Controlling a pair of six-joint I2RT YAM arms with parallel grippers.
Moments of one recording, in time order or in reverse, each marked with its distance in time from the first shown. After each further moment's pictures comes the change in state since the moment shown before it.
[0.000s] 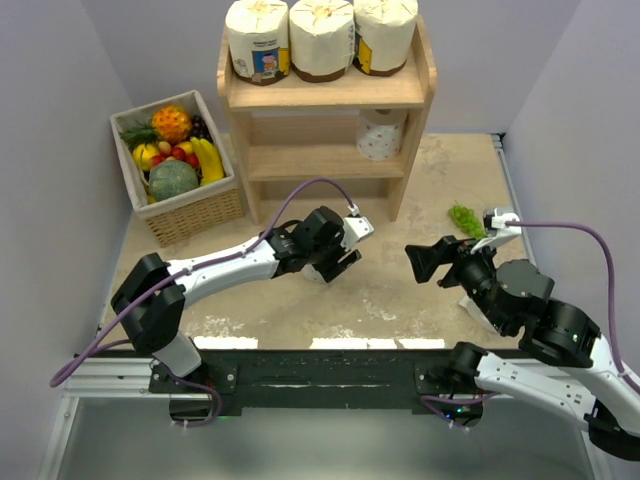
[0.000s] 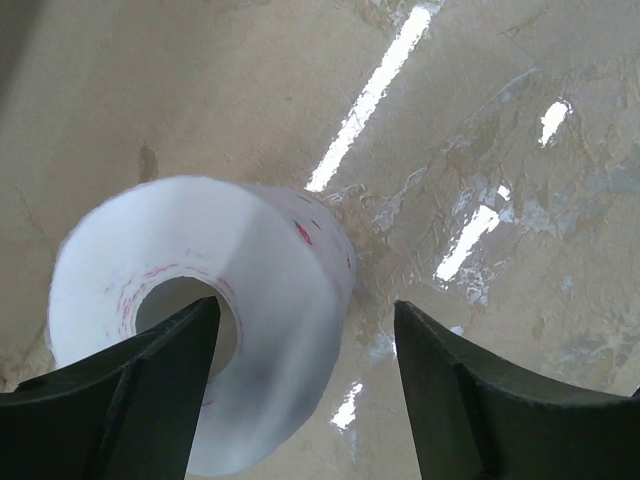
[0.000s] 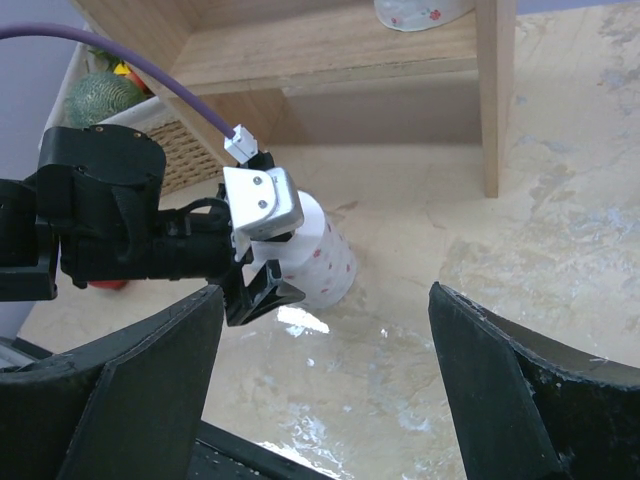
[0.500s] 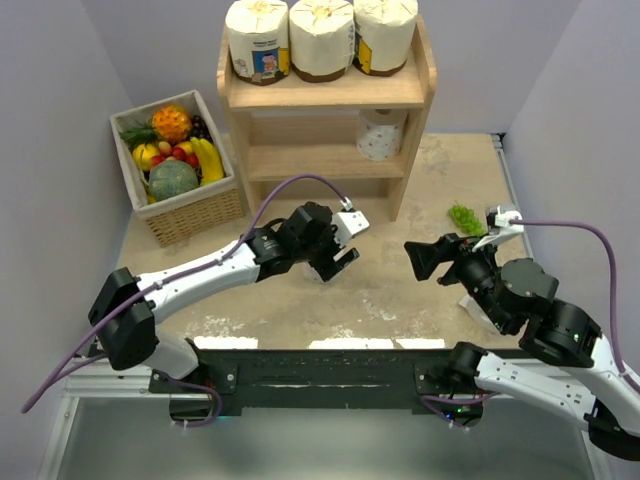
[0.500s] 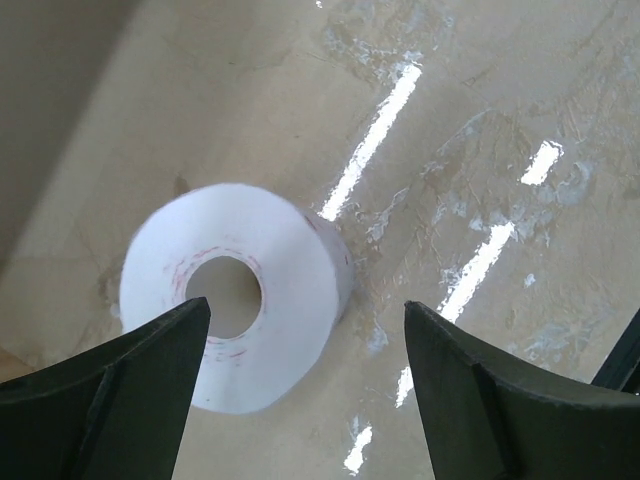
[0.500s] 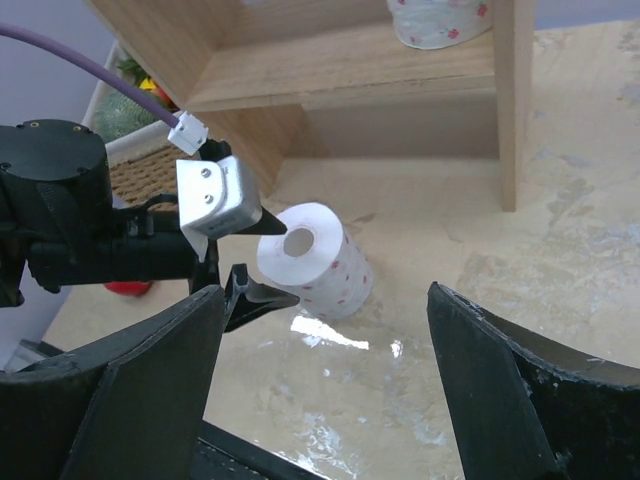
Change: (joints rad) left arm 0.000 -0.136 -0.013 -0.008 0.018 0.021; right arm 0.000 0.000 0.006 0.039 -0.023 -0.005
